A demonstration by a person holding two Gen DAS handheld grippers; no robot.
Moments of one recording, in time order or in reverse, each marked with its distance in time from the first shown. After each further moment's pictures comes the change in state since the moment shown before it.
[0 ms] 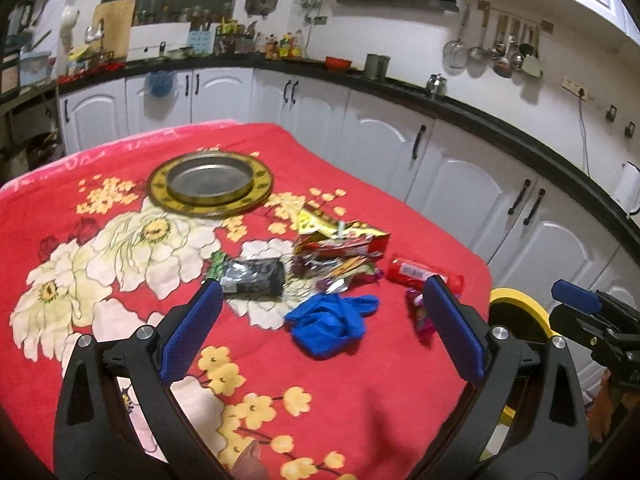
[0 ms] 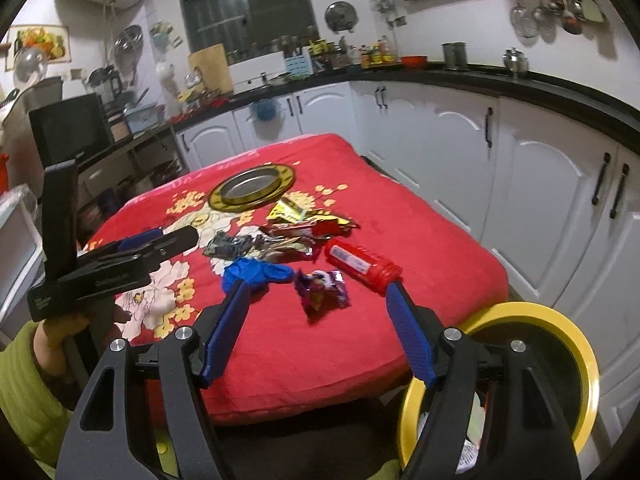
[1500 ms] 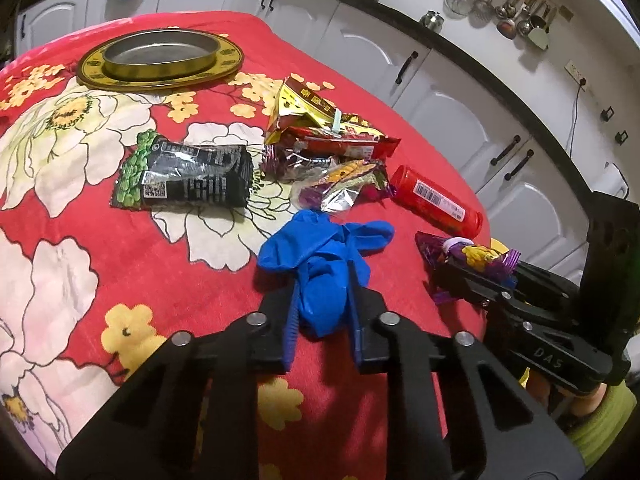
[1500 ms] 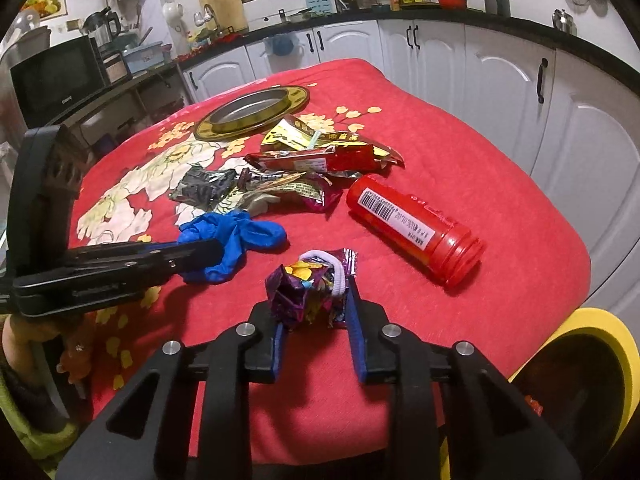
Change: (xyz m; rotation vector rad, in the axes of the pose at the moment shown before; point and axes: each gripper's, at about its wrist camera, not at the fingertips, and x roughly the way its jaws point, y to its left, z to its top) left arm 0.083 0.019 -0.036 -0.098 0.298 -0.200; right arm 0.122 0.000 -0.013 -0.047 0.213 0.063
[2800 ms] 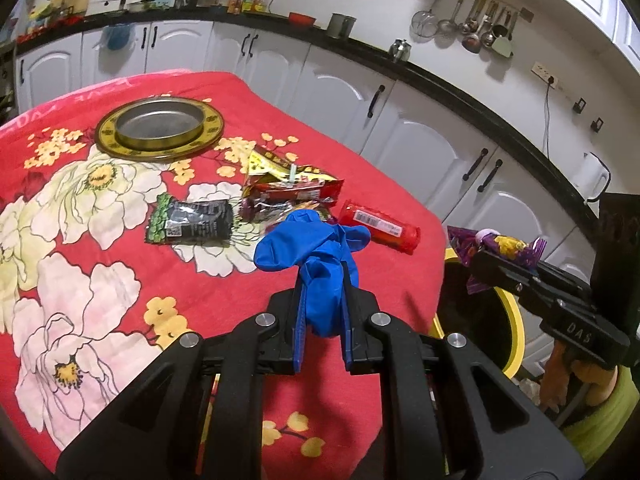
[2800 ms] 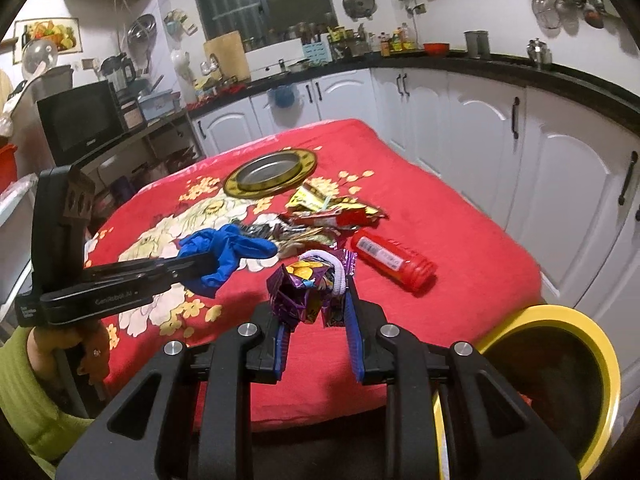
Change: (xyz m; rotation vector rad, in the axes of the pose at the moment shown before) left arm -0.072 -0.042 -0.008 0.097 -0.136 -0.002; right arm -0.098 0.010 -0.006 0.036 -0.180 -0.002
